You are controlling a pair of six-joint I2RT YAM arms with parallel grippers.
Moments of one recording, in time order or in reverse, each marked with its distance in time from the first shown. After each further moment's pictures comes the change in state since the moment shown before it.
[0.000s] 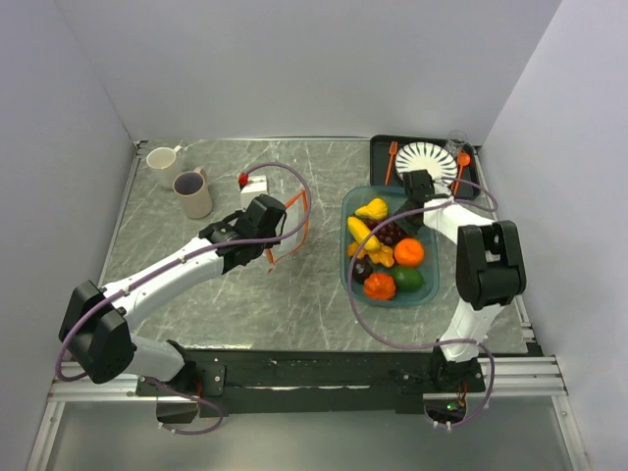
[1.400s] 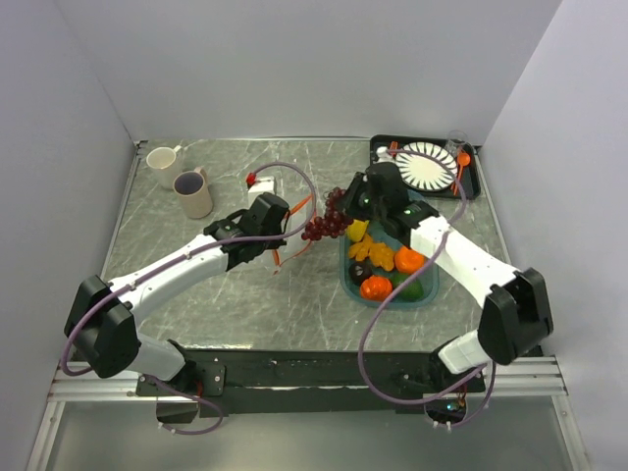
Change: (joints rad) left arm 0.001 0.037 0.021 0.010 0.104 0.002; right arm 0.379 -0.363 -0.012 0.144 -0.224 -0.155
